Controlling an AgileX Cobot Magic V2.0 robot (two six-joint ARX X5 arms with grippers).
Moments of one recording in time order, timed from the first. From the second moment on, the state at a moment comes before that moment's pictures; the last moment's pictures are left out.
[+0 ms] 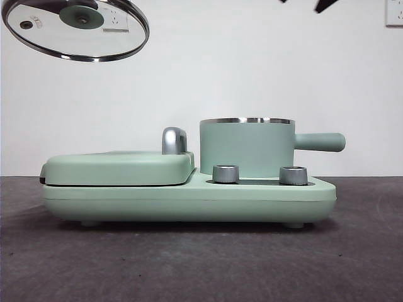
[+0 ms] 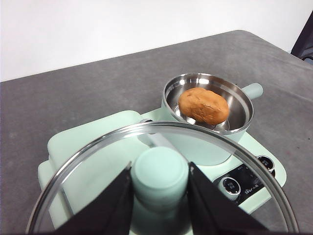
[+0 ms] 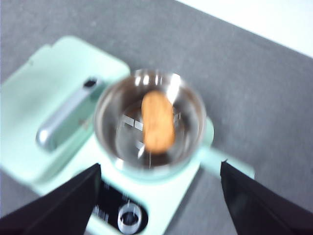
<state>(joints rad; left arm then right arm) -0.35 0.96 0.95 -0.32 0.26 0.01 0.39 1.30 1.49 -0.85 -0.11 -0.08</state>
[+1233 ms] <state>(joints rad) -0.53 1.33 1.05 0.09 0.22 0.04 0.39 0.55 0.88 -0.91 -0.11 -0.04</state>
